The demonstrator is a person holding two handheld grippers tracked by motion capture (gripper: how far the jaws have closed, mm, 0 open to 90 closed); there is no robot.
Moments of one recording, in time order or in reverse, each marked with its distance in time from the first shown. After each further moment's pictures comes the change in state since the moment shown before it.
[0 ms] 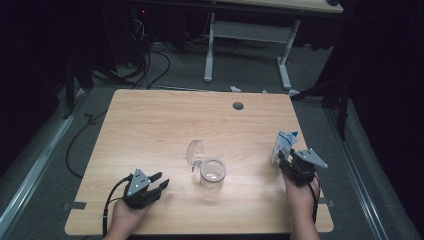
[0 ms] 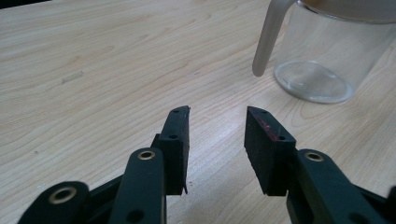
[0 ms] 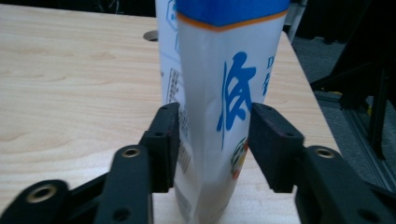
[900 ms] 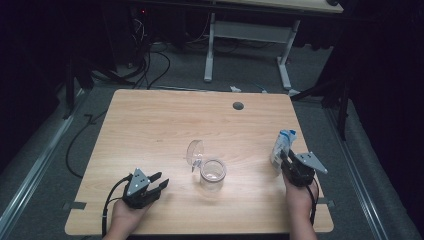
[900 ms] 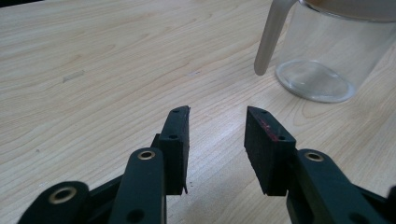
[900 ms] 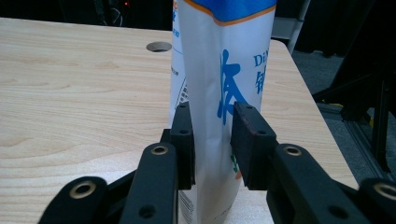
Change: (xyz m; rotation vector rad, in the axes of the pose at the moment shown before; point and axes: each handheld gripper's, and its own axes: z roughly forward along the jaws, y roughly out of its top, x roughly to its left) left arm 0.001 -0.001 0.000 0.005 -0.002 0.000; right arm 0.001 -0.010 -0.001 -0.067 0.007 -0.002
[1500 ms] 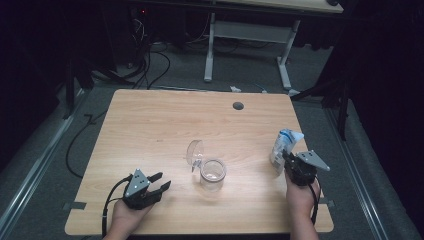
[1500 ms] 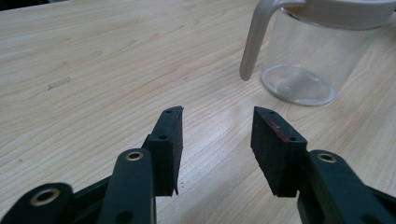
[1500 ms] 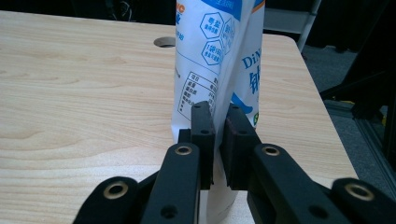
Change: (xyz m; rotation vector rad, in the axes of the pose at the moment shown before) left arm -0.001 0.000 -0.002 -0.037 -0.047 0.003; right arm -0.005 0.005 -0.002 0.034 0.044 -0.002
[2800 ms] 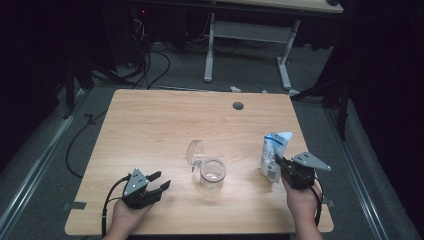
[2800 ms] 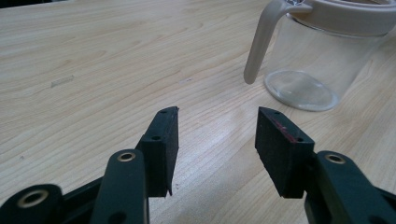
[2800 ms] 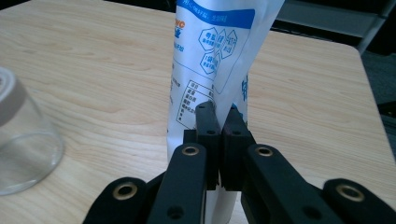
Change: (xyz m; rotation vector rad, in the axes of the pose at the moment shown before) left arm 0.004 -0.002 0.001 -0.009 0.005 -0.028; right arm 0.021 0.018 -0.029 0.046 0.194 -0.096
